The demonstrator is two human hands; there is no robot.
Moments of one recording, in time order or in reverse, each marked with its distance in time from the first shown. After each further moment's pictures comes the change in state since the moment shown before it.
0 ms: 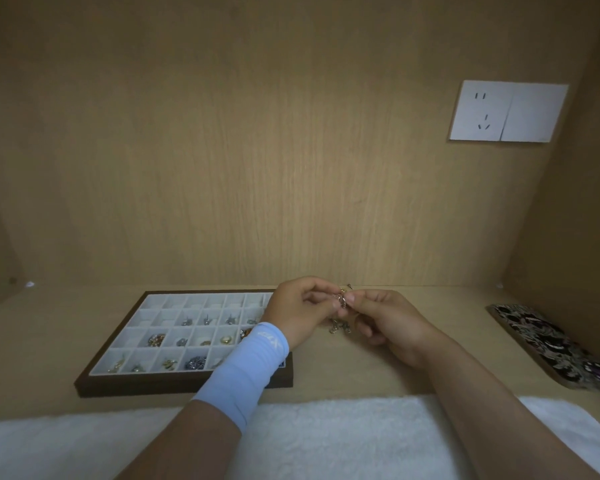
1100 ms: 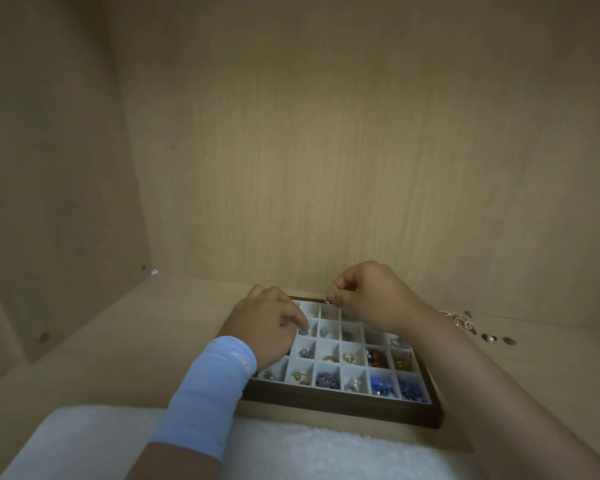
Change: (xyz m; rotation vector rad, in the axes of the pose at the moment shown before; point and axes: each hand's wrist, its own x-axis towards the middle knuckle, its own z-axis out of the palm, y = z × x) left_hand -0.051 -0.036 -0.203 0.836 0.063 -0.028; right_hand 0.089 -0.044 0.178 -0.933 -0.069 -0.296
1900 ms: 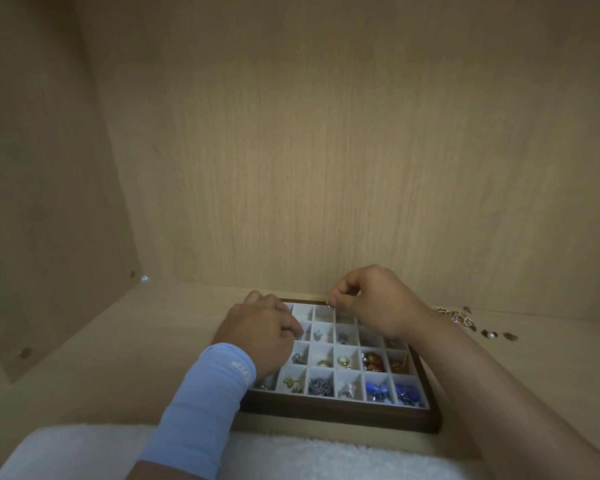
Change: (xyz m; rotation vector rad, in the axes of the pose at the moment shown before) left_hand 0.010 -0.002 0.009 0.195 -0.090 -0.001; right_hand -0.001 0.021 0.001 0.049 0.003 -0.008
